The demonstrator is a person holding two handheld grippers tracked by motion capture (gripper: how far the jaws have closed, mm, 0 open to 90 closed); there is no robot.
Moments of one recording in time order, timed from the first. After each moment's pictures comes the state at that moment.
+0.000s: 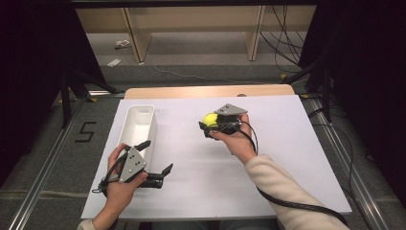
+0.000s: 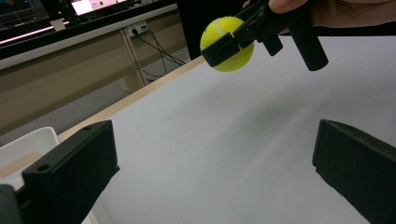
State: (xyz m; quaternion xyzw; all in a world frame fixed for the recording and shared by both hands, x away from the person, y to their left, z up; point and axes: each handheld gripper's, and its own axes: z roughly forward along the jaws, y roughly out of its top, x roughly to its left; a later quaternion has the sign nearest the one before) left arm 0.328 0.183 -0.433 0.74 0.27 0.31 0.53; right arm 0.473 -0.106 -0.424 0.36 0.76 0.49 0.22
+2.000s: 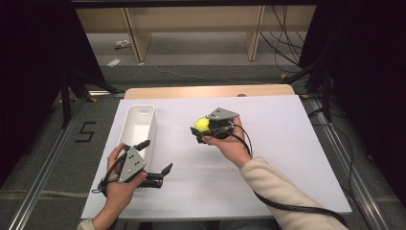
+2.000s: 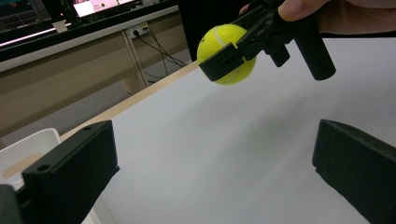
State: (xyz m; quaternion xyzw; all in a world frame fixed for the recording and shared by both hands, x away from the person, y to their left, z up) left arm 0.327 0.184 -0.433 0.74 0.27 0.32 0.53; right arm 0.459 -0.085 -0.423 0.33 0.78 0.49 0.20
